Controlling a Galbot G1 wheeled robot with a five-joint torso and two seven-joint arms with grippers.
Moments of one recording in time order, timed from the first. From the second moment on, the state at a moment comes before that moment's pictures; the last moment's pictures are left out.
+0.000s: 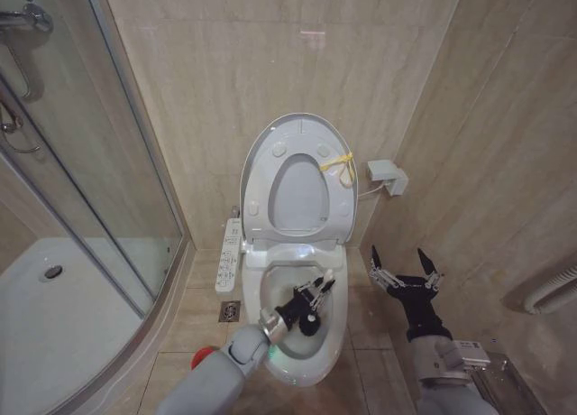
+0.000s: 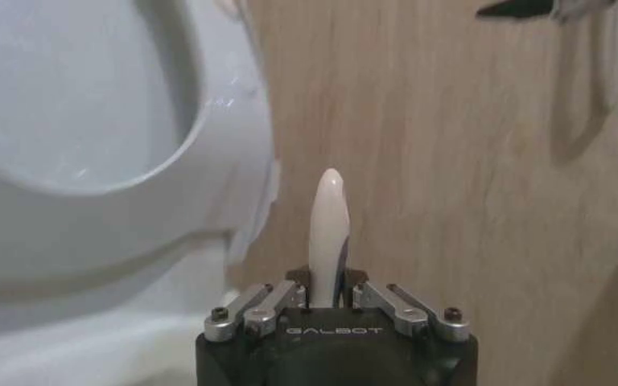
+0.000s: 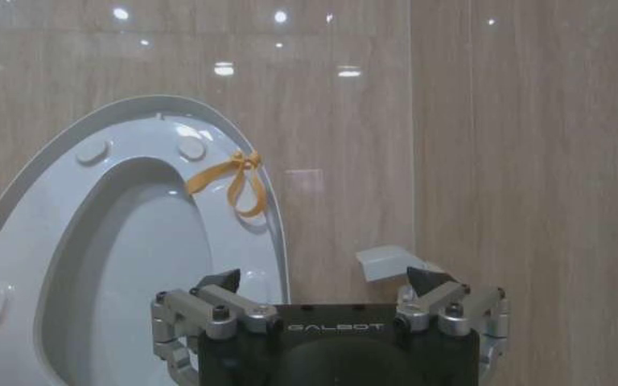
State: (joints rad) left arm 0.76 -1.30 0.32 -1.21 -0.44 -0.48 0.35; right arm -1.62 1.43 0.59 2.34 0.17 -0.01 0.16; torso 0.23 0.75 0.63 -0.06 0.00
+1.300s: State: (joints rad) left arm 0.74 -1.31 0.35 -1.24 -0.51 -0.46 0.31; right arm -1.62 1.43 0.59 2.34 0.17 -0.01 0.16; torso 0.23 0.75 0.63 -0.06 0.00
